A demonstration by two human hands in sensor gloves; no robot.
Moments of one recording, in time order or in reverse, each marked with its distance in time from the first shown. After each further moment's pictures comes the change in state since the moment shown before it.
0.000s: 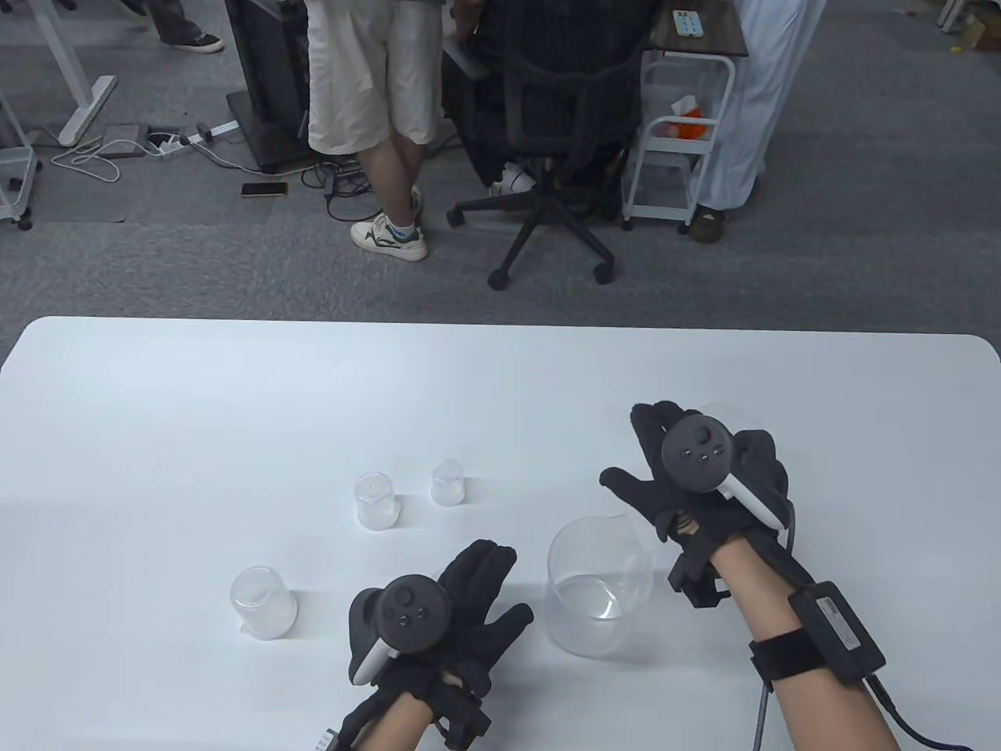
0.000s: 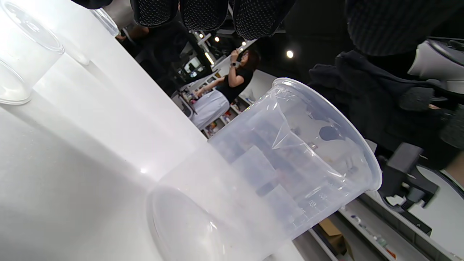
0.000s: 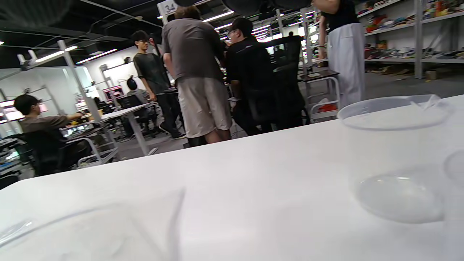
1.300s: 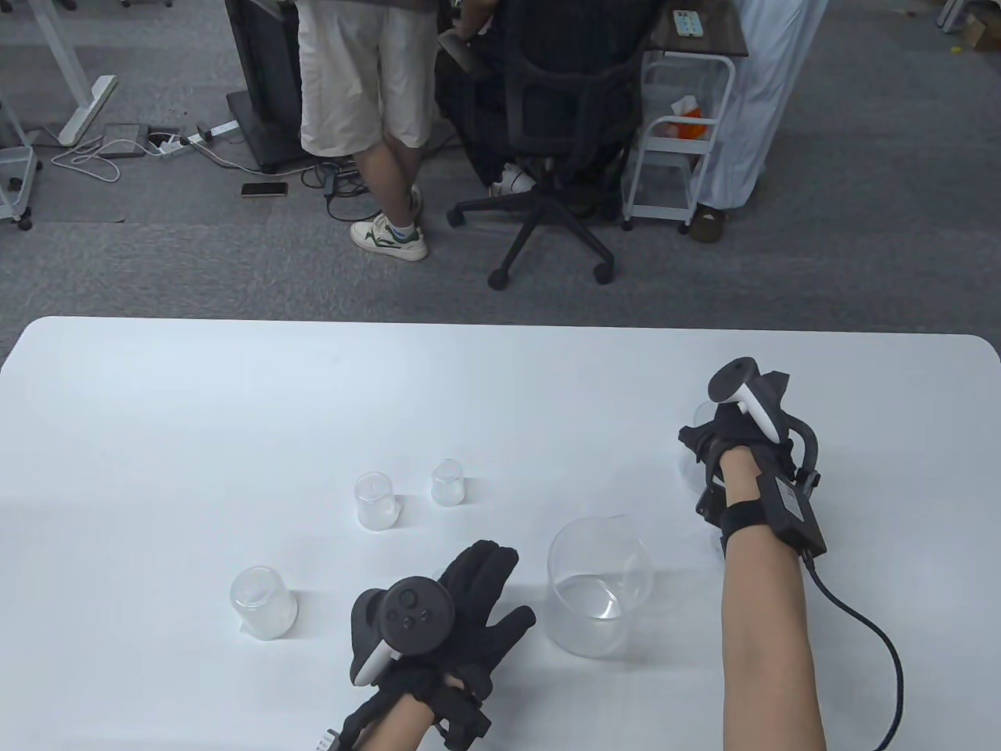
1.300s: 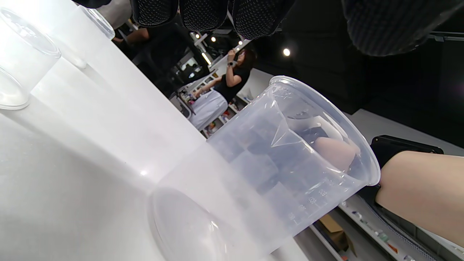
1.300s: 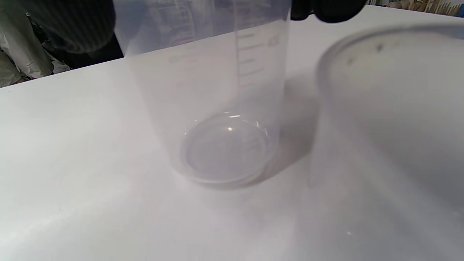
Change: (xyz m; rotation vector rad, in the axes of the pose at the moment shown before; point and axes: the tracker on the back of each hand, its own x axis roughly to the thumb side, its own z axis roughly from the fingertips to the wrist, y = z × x) left_hand 0.002 -0.002 0.001 0.001 -0.011 -0.024; right_hand -0.119 0.065 -0.106 0.248 0.601 0.076
